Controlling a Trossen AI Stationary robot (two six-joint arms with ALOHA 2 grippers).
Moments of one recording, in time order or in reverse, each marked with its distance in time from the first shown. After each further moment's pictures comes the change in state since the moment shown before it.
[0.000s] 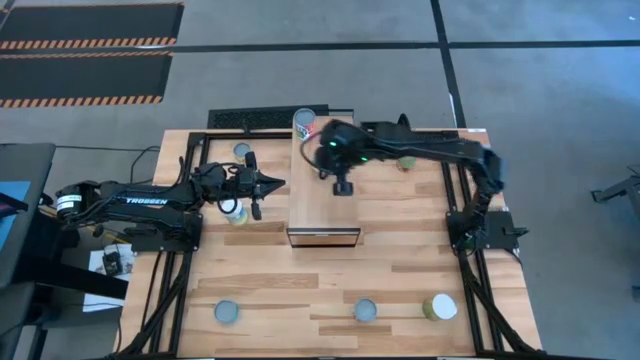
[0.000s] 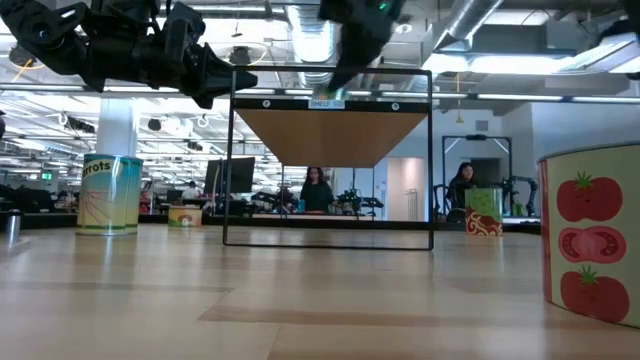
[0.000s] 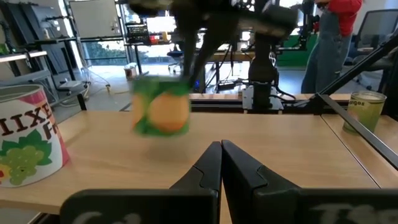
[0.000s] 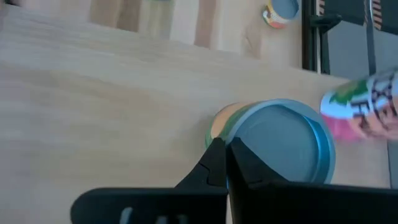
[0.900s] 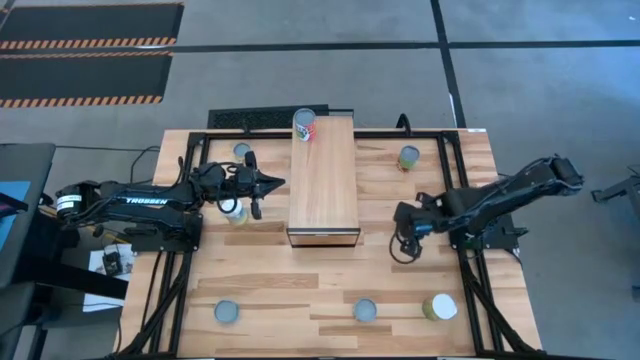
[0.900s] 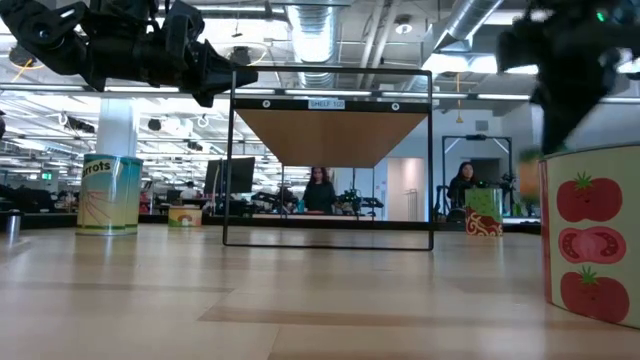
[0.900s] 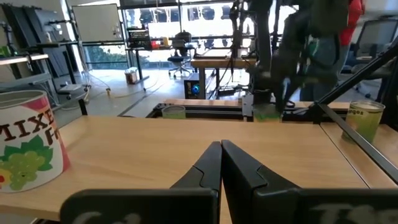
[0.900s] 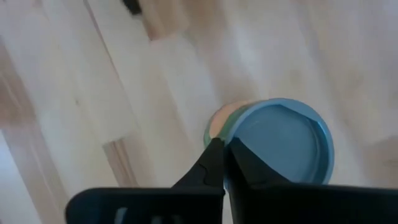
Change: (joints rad) left arm 0.000 0.000 0.000 0.025 -0.001 -0.019; right arm 0.474 -0.718 -0.989 -0.069 0.168 1.003
